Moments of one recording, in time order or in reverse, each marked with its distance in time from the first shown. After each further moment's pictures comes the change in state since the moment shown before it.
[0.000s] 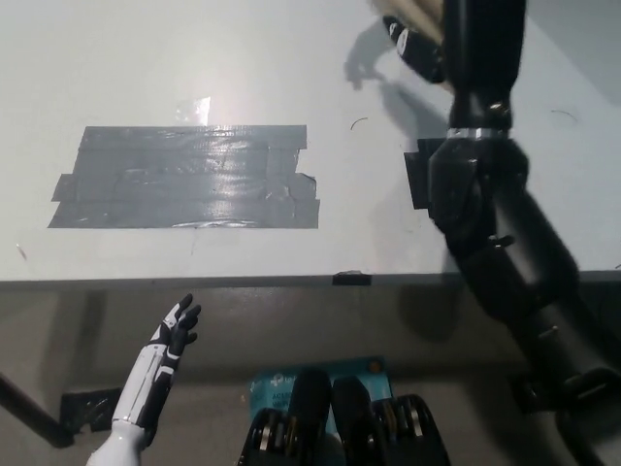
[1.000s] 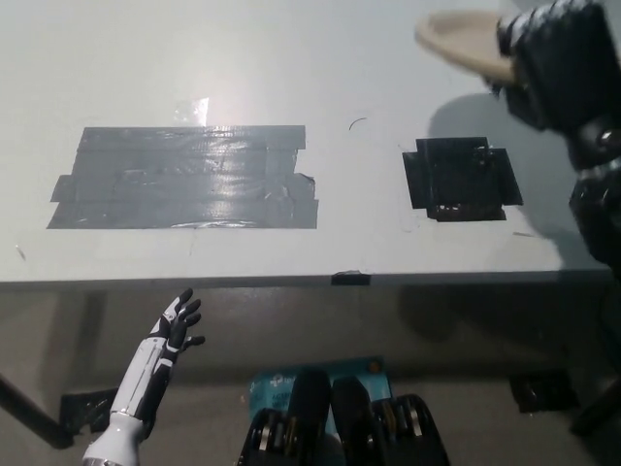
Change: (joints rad) left_arm -0.018 0.012 0.003 0.000 -0.004 0.018 -0.015; right_arm 0.116 -0.374 0.198 0.018 -0.223 -0.162 0.137
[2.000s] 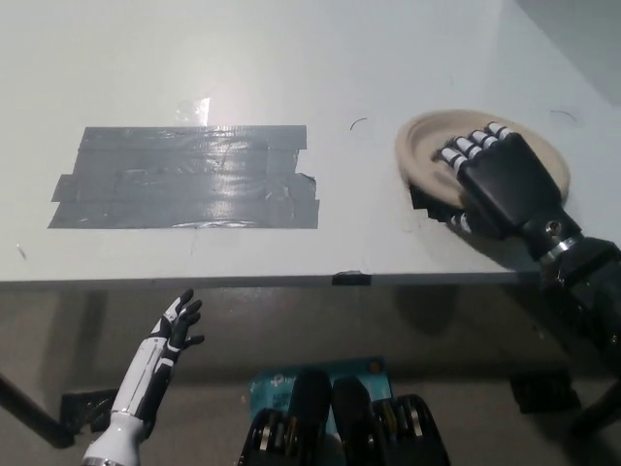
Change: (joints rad) left_arm -0.003 0.000 -0.005 0.004 0.000 0.008 0.000; right_arm 0.097 0.028 0.129 0.059 0.075 -0.042 0.123
